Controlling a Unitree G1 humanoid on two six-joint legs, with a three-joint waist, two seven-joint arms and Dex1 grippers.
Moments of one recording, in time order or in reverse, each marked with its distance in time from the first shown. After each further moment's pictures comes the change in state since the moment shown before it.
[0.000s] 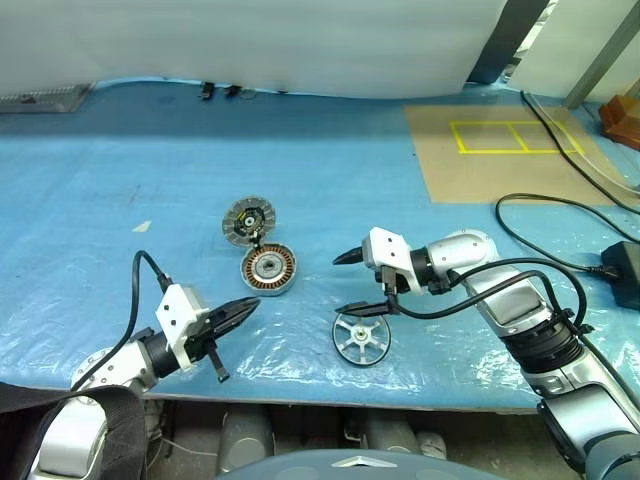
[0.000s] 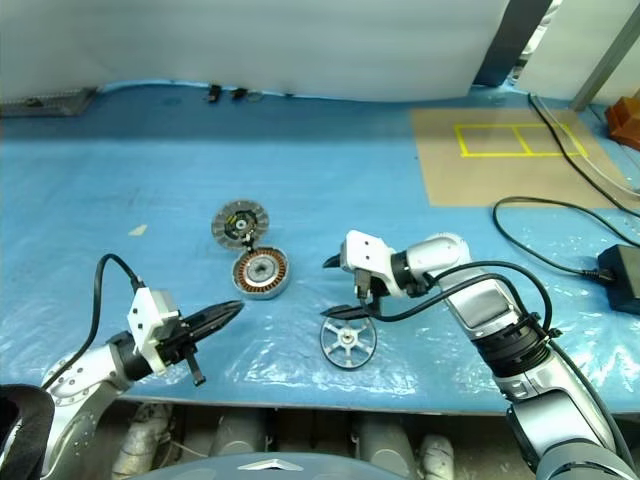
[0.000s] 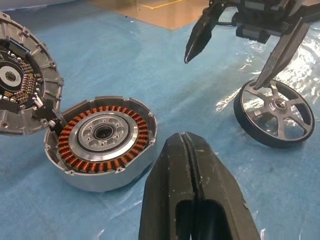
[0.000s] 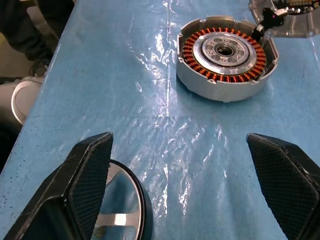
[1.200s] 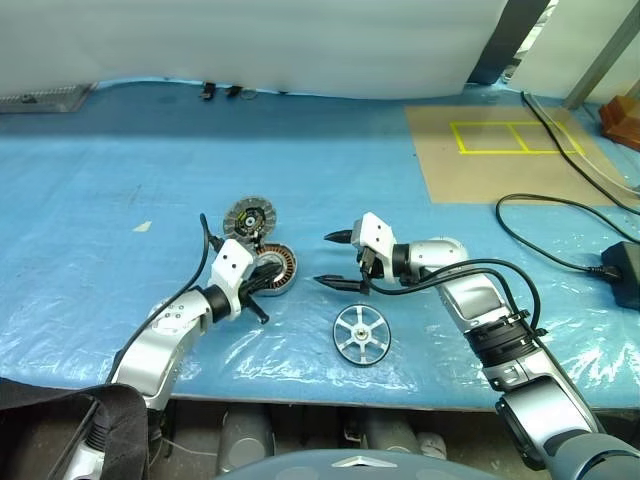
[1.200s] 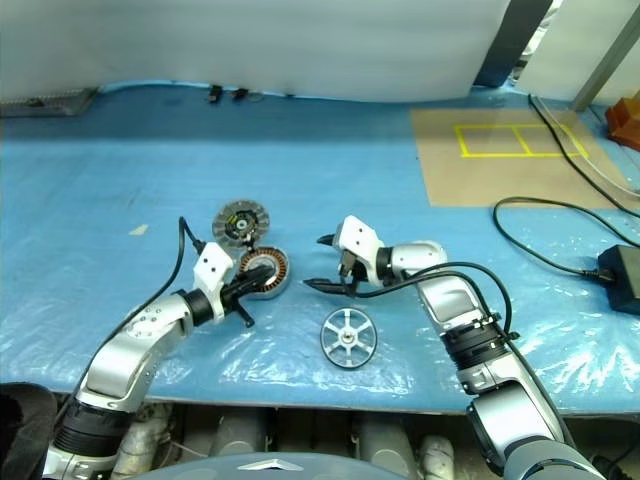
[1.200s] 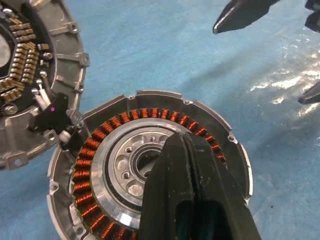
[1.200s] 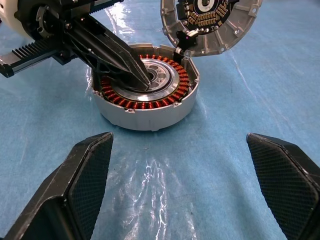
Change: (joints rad) left arm -0.412 -0.163 -0.169 0.242 0.132 0.299 0.231; right arm -0.003 0.219 -0.072 0.305 -0.033 -0.208 -0.204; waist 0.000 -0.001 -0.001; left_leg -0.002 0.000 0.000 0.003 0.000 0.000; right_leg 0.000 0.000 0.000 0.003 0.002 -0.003
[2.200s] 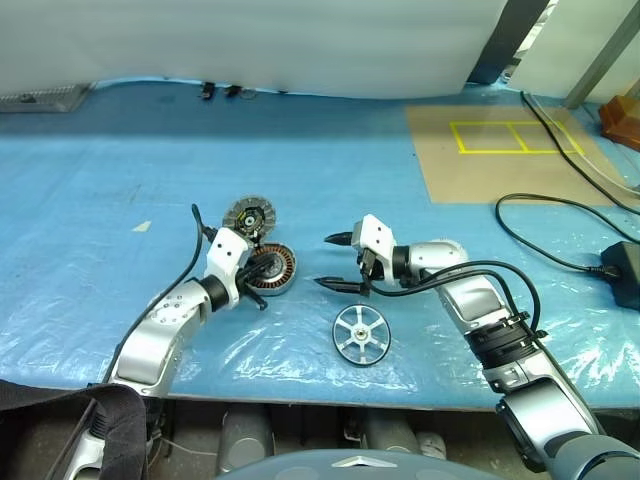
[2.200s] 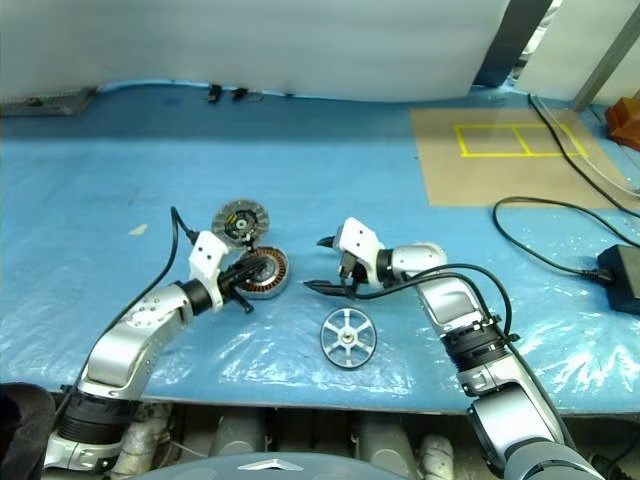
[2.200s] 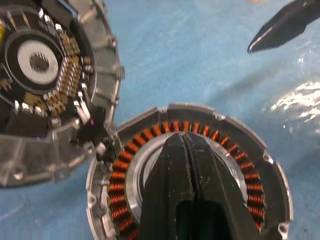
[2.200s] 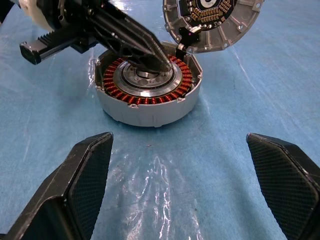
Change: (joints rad) left arm -0.051 0.008 0.003 0.030 0.018 0.017 0.044; right arm 0.009 0.000 0.000 0.000 0.002 -0.001 0.002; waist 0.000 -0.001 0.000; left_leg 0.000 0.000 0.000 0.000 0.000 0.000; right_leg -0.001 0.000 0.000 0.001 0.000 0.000
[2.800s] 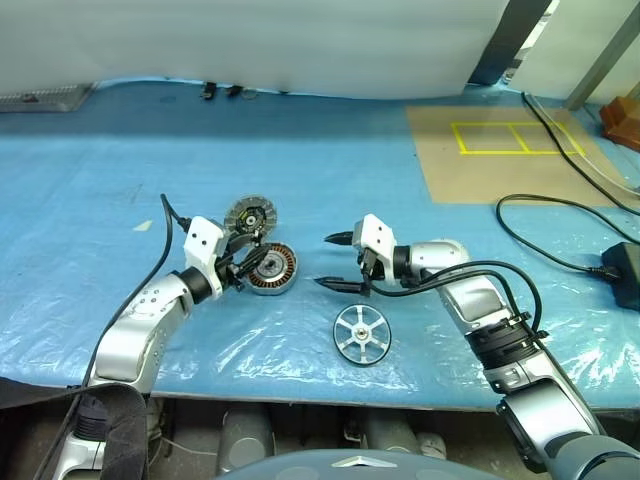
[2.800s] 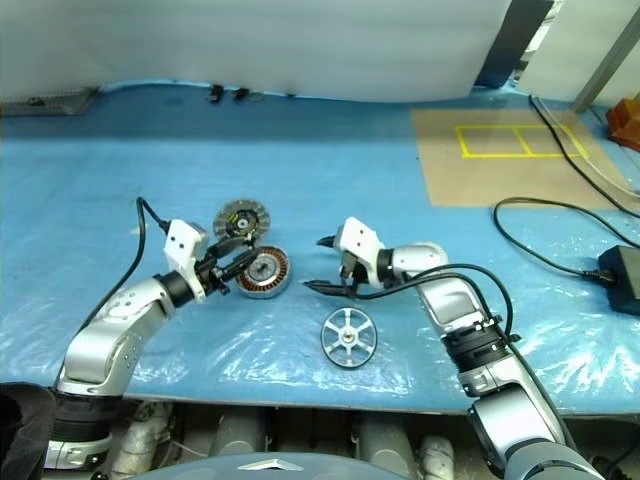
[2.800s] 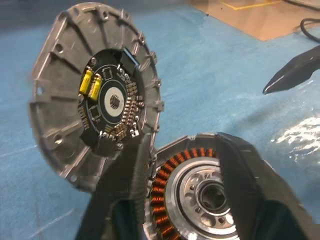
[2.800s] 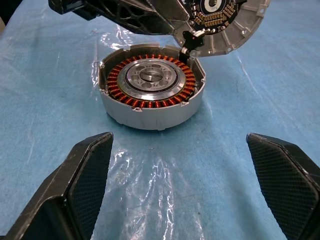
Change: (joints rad) left arm -0.016 0.019 0.107 -0.031 -0.108 0.025 -0.018; right arm 0.003 0.001 0.001 -0.011 0.002 0.002 0.003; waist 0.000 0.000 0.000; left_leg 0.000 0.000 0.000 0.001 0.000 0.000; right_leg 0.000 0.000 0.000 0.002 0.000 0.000
